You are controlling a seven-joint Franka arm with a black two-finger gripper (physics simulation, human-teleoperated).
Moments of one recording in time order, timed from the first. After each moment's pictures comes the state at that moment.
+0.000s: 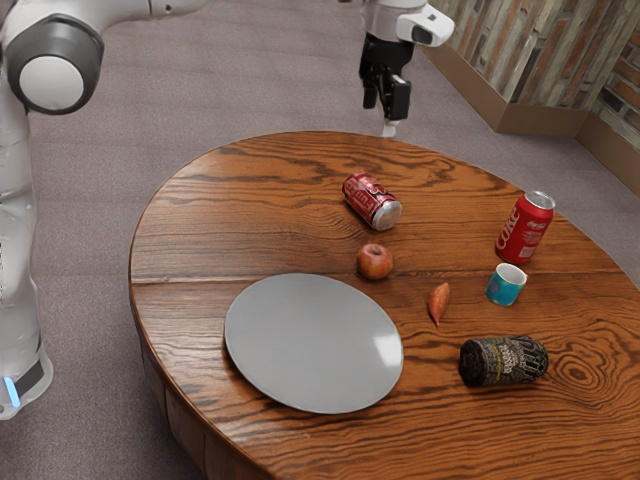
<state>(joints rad) -0.03 0.04 0.08 -1.33 0.00 1.54 0.02</state>
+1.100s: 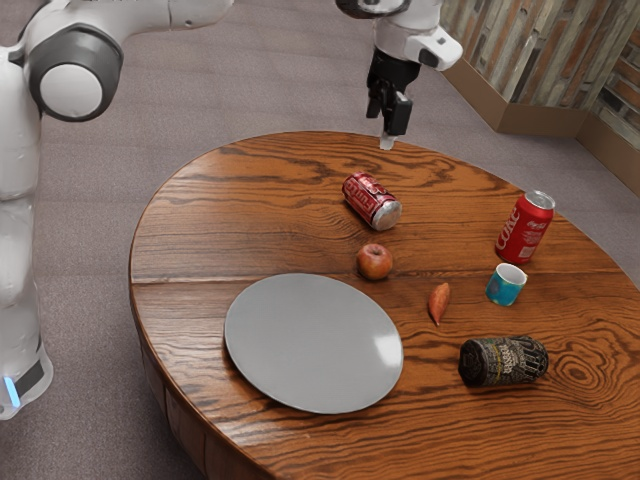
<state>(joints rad) 0.04 0.12 -0.03 -1.34 0.07 1.51 0.09</state>
